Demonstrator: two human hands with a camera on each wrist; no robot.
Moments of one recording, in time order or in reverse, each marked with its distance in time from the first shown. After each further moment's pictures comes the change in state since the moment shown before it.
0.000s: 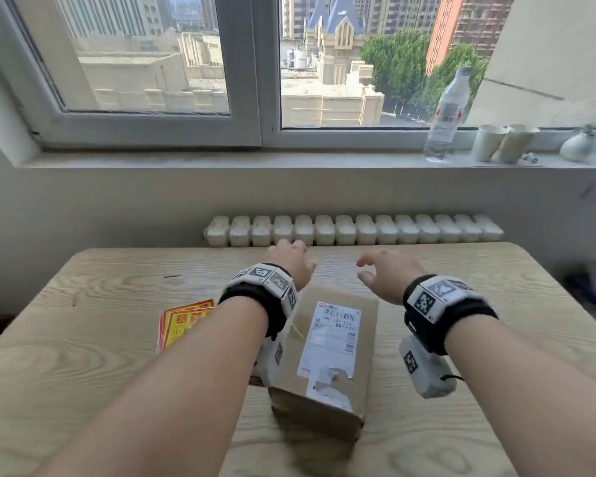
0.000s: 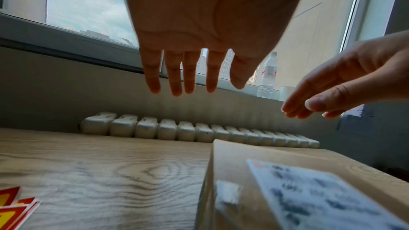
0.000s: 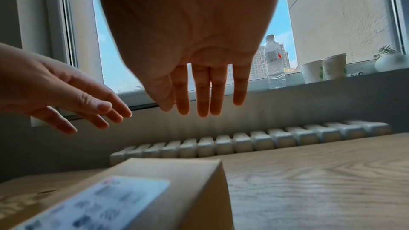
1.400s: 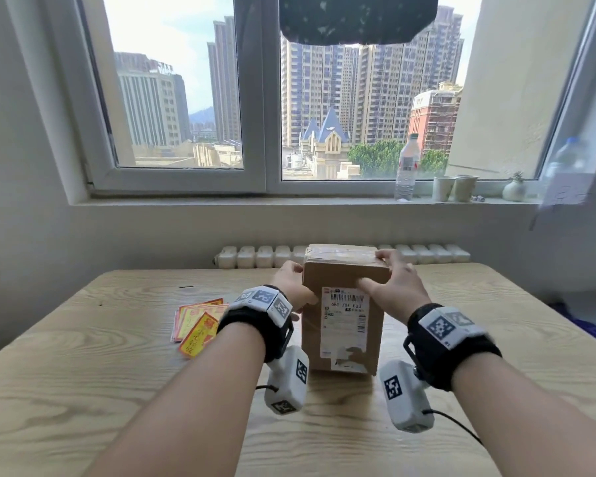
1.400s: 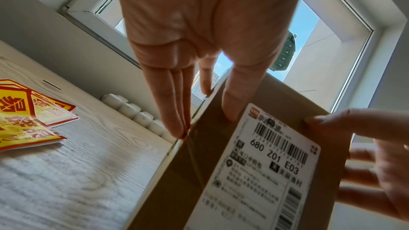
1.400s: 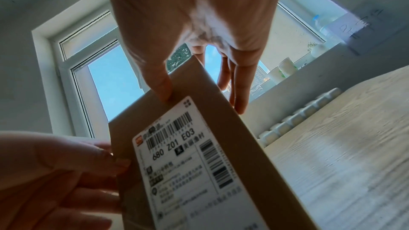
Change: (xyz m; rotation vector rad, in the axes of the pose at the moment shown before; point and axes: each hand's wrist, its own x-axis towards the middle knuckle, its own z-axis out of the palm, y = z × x) left_hand -0.137 -0.003 0.049 -0.700 0.001 -0.031; right_hand -0.144 -0.002 0.047 0.623 0.432 0.096
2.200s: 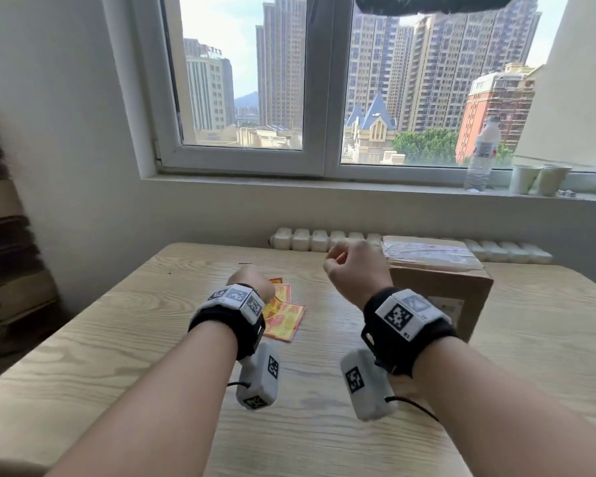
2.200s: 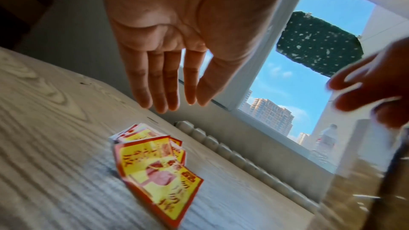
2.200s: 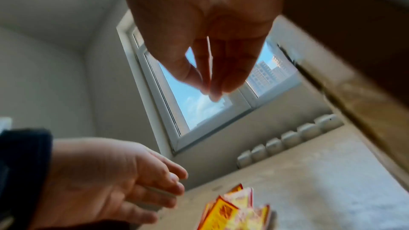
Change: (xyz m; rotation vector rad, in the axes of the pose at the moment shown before) left_hand -0.002 -0.113 -0.105 0.239 0.400 -0.244; right_hand -0.033 -0.108 0.111 -0.101 -0.052 -0.355
